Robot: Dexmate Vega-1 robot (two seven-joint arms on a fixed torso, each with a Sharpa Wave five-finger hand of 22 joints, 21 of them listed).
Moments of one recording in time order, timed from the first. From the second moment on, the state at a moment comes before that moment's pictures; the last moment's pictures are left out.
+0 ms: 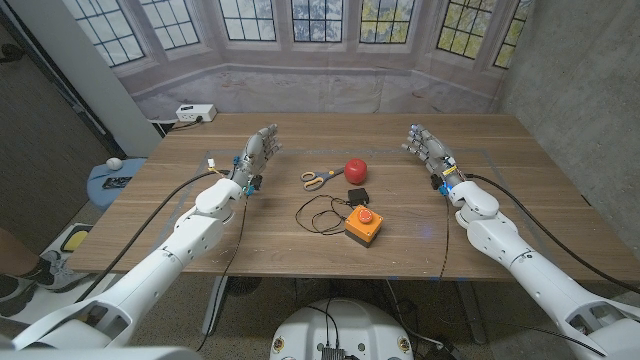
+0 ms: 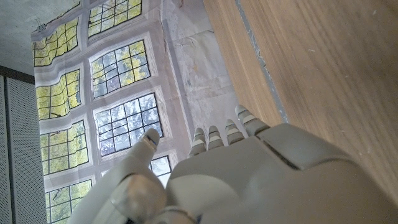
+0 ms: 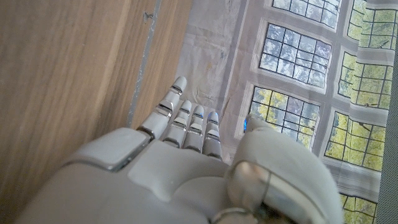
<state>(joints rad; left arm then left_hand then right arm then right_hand) 0.86 0.57 0.40 -1.43 -0.60 -0.22 -0.01 0.13 0.14 0.69 0.06 0.17 0.01 -0.02 0.18 0.18 -0.05 0.01 0.22 0.19 -0.03 0.05 0.18 0.17 0.10 0.04 0.21 0.17 -0.87 -0.52 -0.35 -1.32 0.68 0.31 0.06 0.64 0.16 0.24 0.07 0.18 0.26 0.01 0.19 0.19 0.27 0.03 0.18 0.20 0.23 -0.04 0.19 0.23 0.46 -0.04 0.32 0.17</state>
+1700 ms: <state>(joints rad) 0.93 0.79 0.38 -1.74 -0.41 -0.20 -0.05 0.13 0.13 0.69 0.04 0.17 -0.01 -0.04 0.18 0.18 -0.06 0.01 0.21 0.19 -0.05 0.06 0.17 0.17 0.09 0.06 0.20 0.17 -0.81 -0.55 -0.36 -1.32 0.65 0.27 0.07 0.65 0.16 0.25 0.03 0.18 0.27 0.02 0.19 0.19 0.25 0.04 0.19 0.20 0.22 -0.03 0.20 0.23 0.46 -0.04 0.30 0.17</state>
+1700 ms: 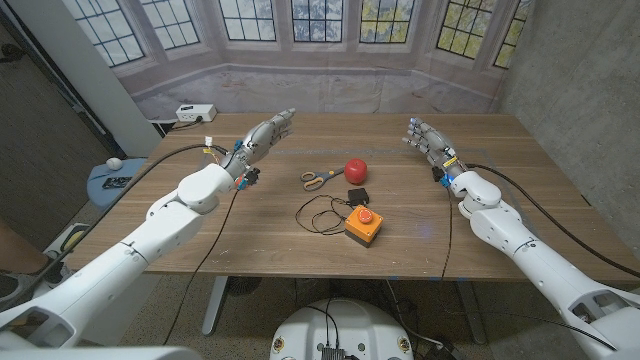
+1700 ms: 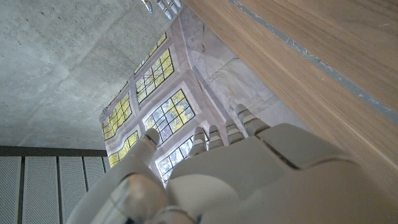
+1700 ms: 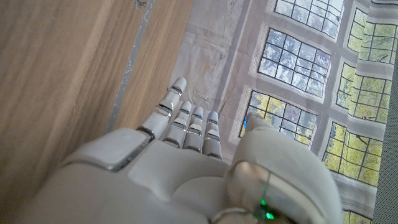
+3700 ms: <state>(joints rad) 0.83 0.96 0.43 -1.87 -0.12 -0.41 -0.33 0.14 0.15 0.70 0.06 0.17 0.31 -0.06 0.22 0.18 0.25 -0.06 0.27 0.19 0.01 0.02 0.19 0.17 0.05 0.01 0.19 0.17 -0.94 -0.66 -0.28 -1.46 0.67 0.26 0.02 0.66 0.16 0.25 -0.01 0.18 0.25 0.00 0.19 0.19 0.21 0.01 0.18 0.20 0.16 -0.04 0.20 0.22 0.46 -0.05 0.25 0.17</state>
